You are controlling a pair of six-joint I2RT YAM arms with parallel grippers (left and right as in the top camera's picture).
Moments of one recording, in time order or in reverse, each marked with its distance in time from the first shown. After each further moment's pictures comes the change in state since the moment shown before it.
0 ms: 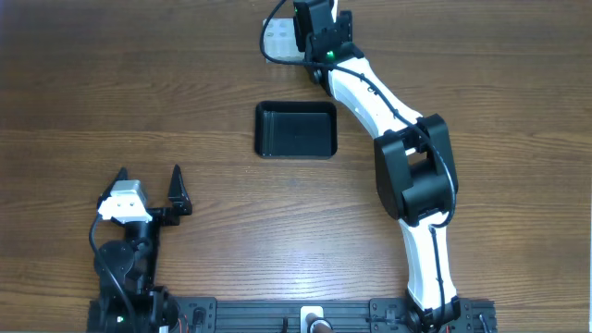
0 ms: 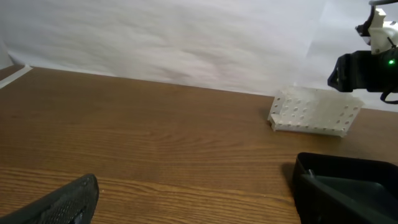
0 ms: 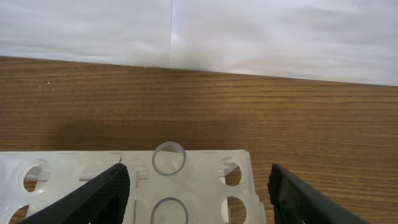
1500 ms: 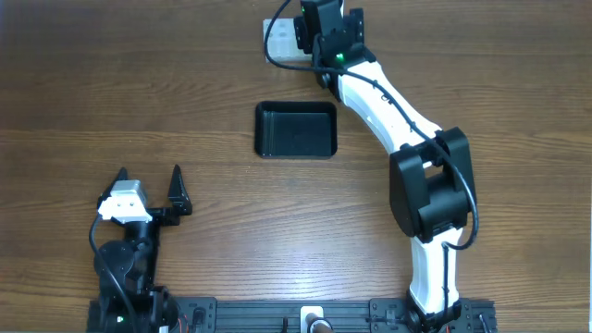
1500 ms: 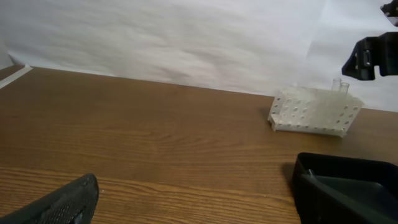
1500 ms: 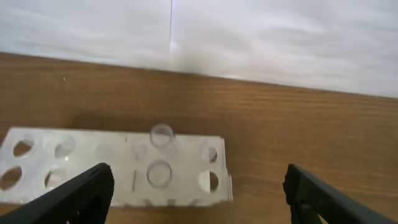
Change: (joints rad) left arm 0.000 0.000 0.000 0.000 0.000 0.000; right arm -0.001 -0.136 -0.092 -0.025 -0.015 -0.042
